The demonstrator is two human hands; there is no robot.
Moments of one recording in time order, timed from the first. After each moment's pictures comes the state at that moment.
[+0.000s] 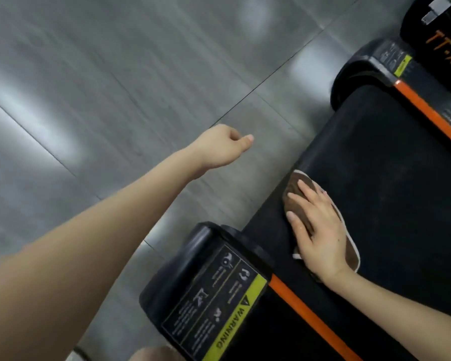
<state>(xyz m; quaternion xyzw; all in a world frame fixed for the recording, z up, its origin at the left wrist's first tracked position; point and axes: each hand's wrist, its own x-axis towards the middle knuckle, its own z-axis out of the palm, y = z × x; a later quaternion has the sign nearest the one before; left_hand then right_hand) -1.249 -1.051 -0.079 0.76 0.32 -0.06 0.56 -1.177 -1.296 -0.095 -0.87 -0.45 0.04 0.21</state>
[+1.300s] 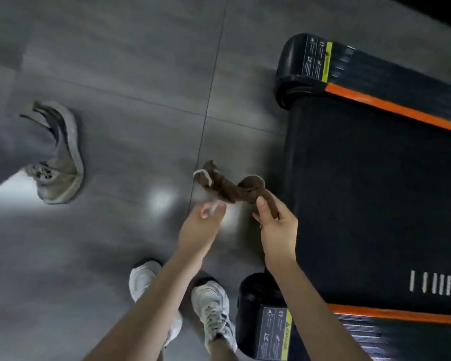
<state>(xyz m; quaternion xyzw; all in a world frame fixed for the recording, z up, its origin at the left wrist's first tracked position) -1.172 -0.935 0.052 0.62 0.44 -0.26 0.59 -1.143 -1.062 0.060 -0.77 0.24 0.15 0.57</state>
